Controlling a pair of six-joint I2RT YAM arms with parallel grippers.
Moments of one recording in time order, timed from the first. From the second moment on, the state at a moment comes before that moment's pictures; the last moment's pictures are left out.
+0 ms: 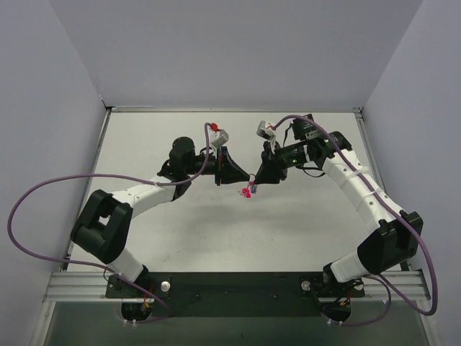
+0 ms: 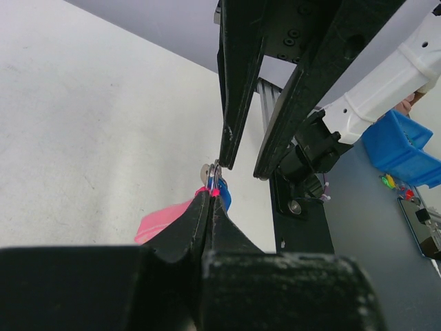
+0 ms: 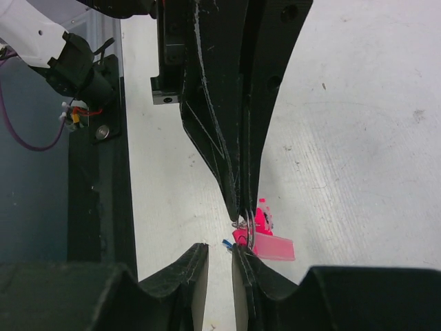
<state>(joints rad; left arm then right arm) -0.55 1.60 0.93 0.67 1.01 -0.49 0.41 1.47 1.40 -0.89 -0.86 -0.52</state>
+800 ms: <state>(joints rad) -0.55 1.60 0.93 0.69 1.01 -0.50 0.37 1.50 1.39 -0.88 -0.90 -0.50</state>
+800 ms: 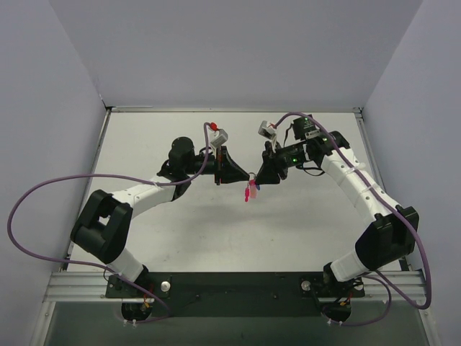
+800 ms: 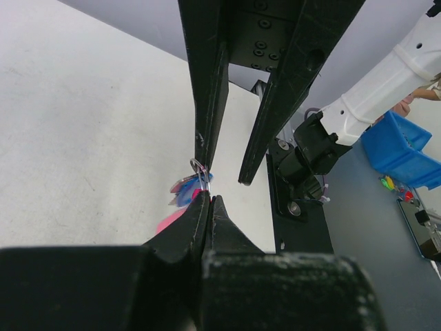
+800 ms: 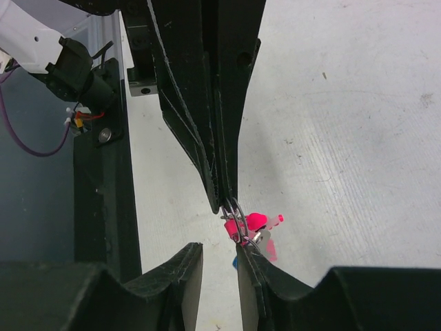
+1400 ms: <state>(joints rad) -0.55 1.60 0.93 0.71 1.03 -0.52 0.34 1.50 1.32 -0.75 -0.89 -0.42</state>
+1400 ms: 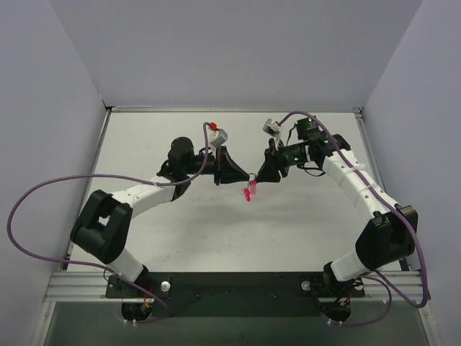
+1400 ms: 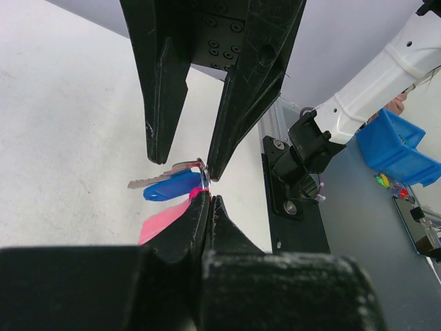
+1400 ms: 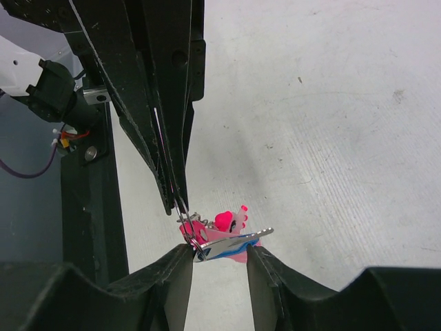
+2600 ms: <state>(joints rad) -0.55 1.60 0.93 0.71 1.03 -0.52 0.34 1.47 1.27 -0.80 -1.04 -0.58</state>
